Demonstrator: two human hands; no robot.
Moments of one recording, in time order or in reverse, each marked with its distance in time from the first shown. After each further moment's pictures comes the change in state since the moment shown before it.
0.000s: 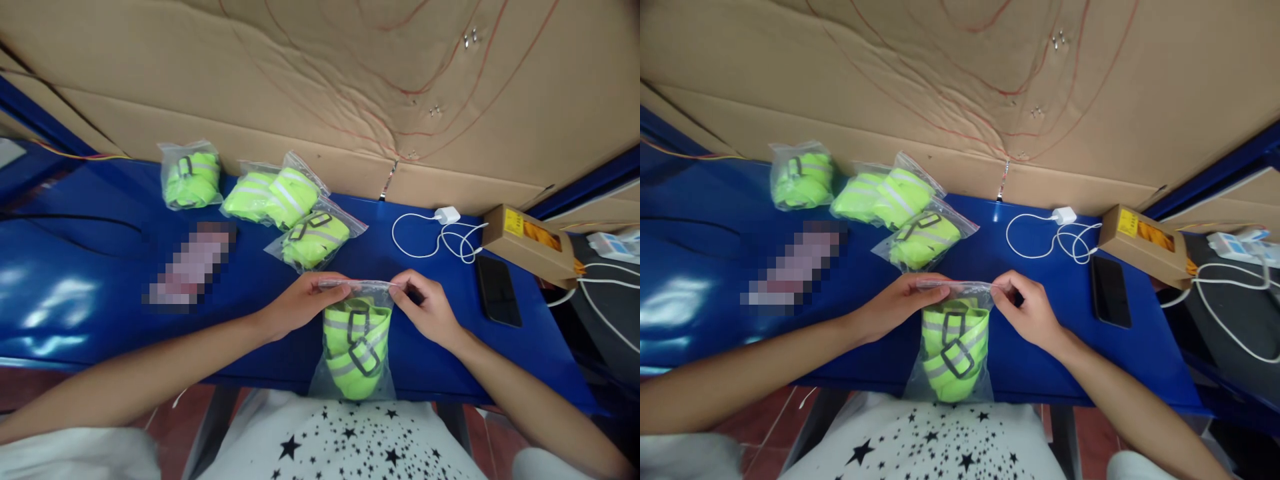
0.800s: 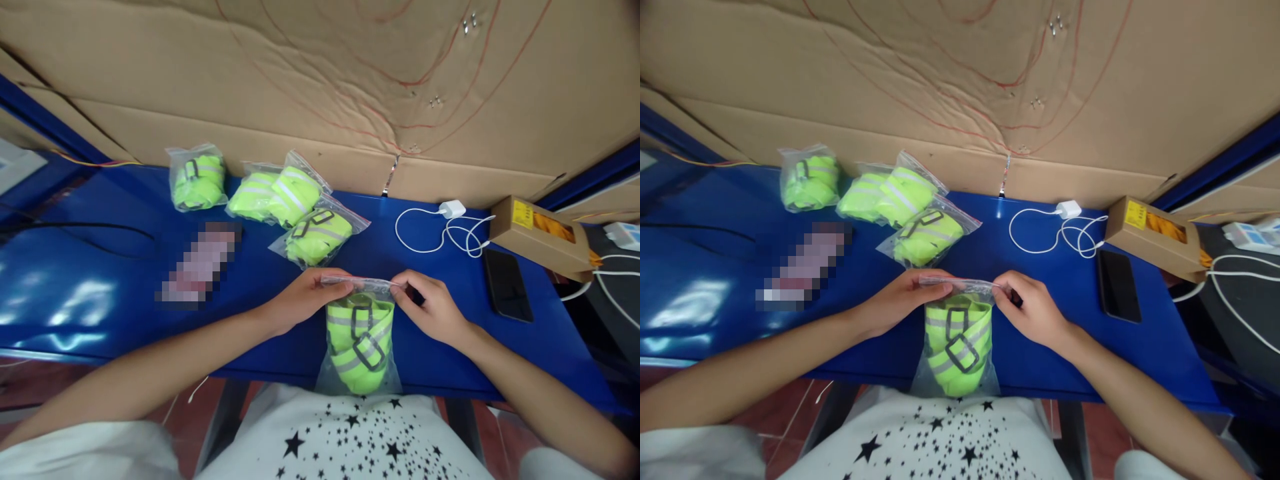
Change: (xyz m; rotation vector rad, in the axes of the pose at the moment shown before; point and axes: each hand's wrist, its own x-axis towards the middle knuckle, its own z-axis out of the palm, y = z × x) left_hand -0.002 0.006 0.001 -0.046 0.014 -0.049; right_hand -0.002 -0.004 -0.002 -0.165 -0.077 -0.167
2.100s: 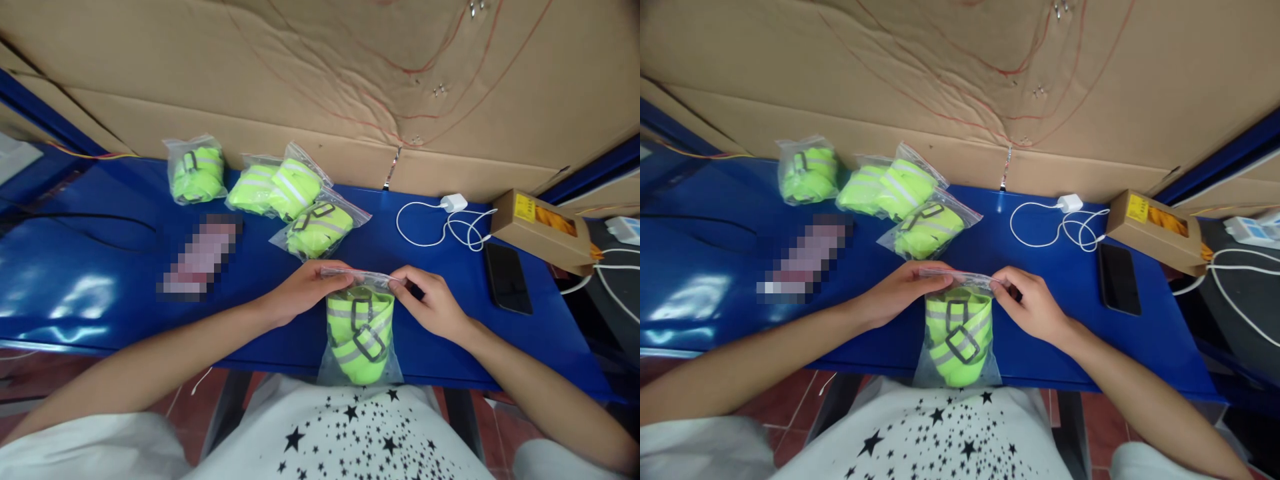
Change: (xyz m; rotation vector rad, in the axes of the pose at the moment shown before) left_hand 0.000 -0.003 -0.003 0.033 -0.008 0.024; right_hand -0.003 -0.004 0.002 0.067 -0.035 0.064
